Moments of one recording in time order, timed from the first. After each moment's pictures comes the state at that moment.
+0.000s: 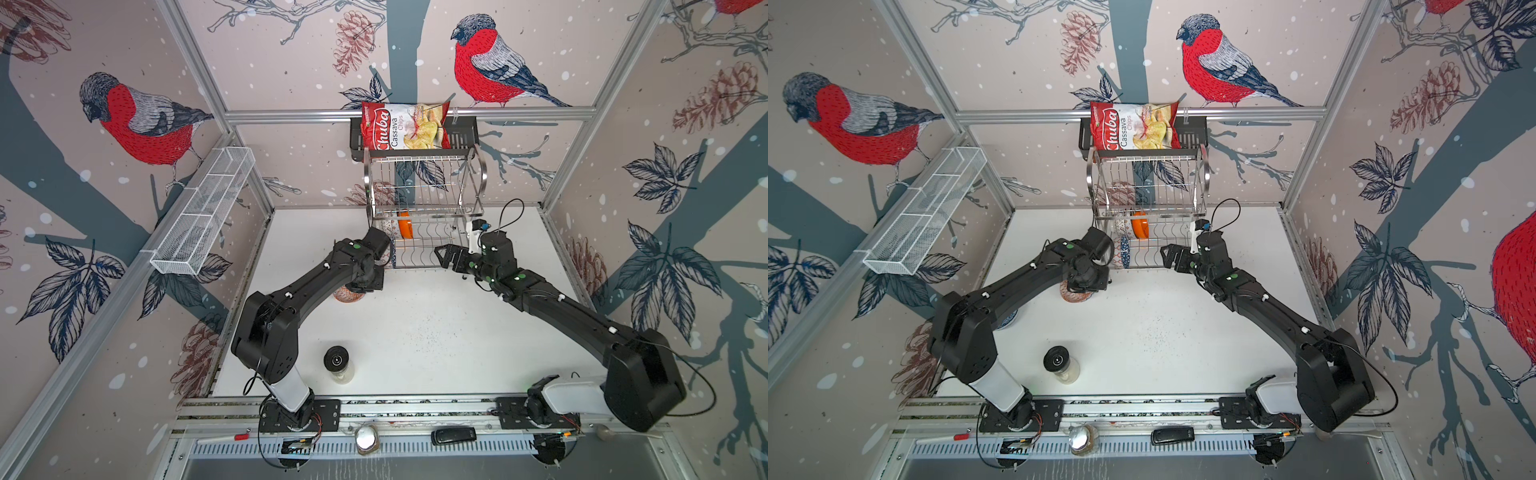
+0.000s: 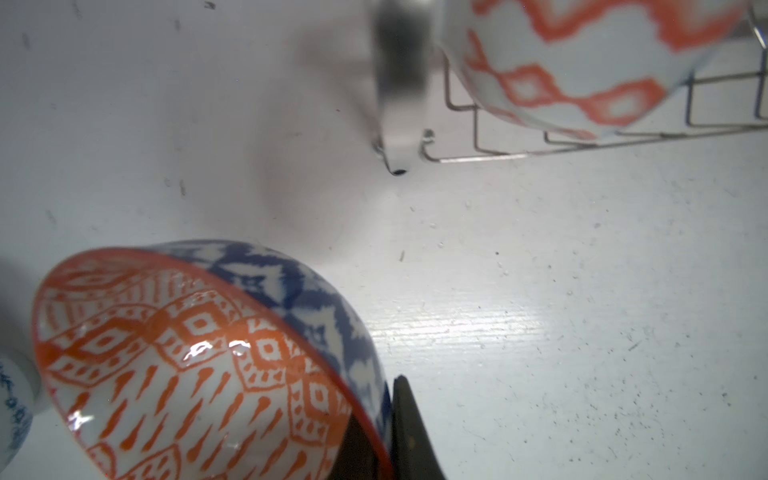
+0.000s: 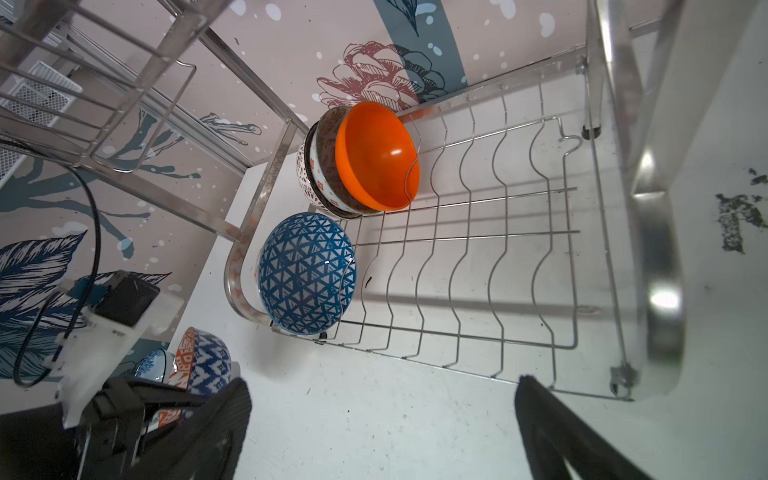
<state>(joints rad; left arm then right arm) -0.60 1.66 1.35 -0.99 -0.11 -0.47 0.51 1.33 0.89 -0.04 -0.12 0.54</state>
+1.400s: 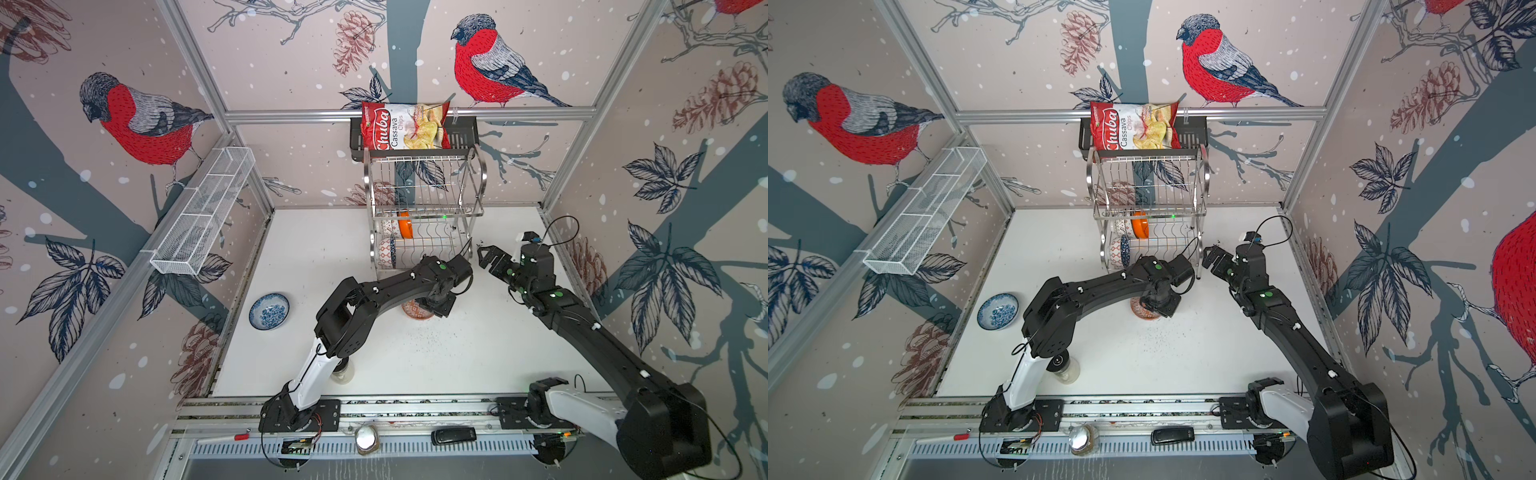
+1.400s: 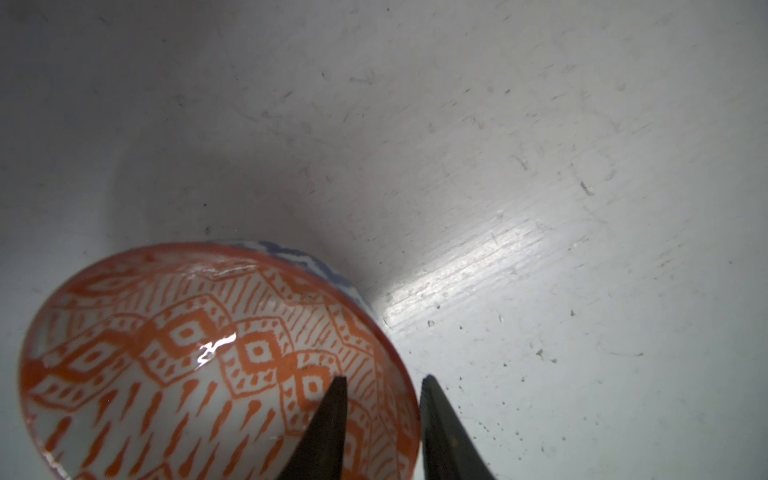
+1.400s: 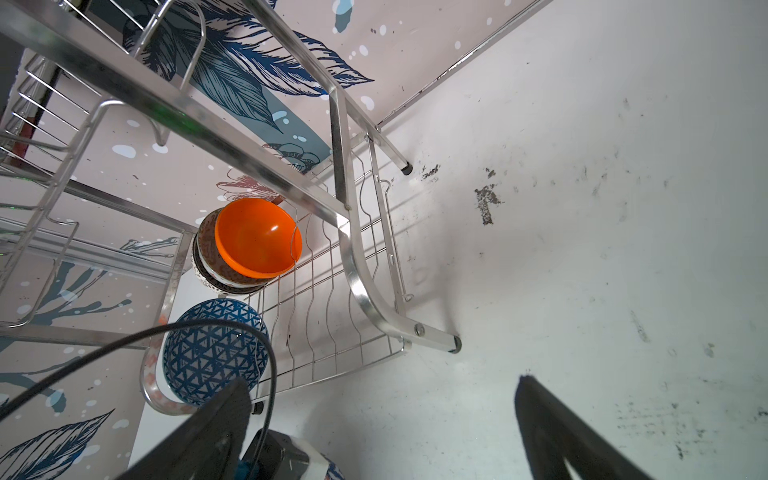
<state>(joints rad) -0.98 2.16 1.81 -1.04 -0.04 -0.44 0.27 1.09 0.73 -0.12 -0.05 0.66</state>
